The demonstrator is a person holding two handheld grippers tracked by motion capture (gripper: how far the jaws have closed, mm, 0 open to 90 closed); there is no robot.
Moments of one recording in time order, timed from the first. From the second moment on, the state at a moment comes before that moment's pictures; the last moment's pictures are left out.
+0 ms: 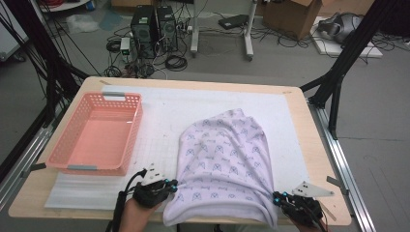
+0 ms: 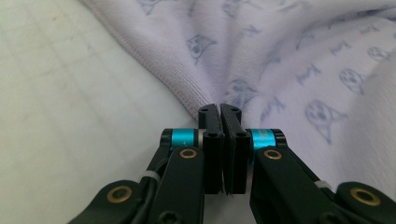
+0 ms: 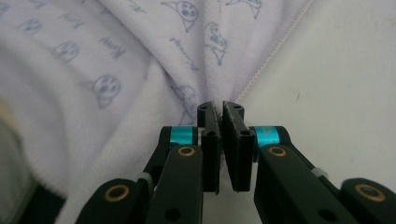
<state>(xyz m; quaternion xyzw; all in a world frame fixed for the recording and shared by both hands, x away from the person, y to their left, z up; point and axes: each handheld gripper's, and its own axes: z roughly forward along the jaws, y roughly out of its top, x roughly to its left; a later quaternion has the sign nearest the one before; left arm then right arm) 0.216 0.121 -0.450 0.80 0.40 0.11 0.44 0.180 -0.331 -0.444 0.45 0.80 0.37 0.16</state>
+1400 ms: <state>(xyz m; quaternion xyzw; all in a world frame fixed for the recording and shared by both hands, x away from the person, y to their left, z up) 0.283 0.103 -0.447 0.79 0.39 0.13 0.45 0.260 -0.327 -0.441 0.44 0.79 0.39 0.17</state>
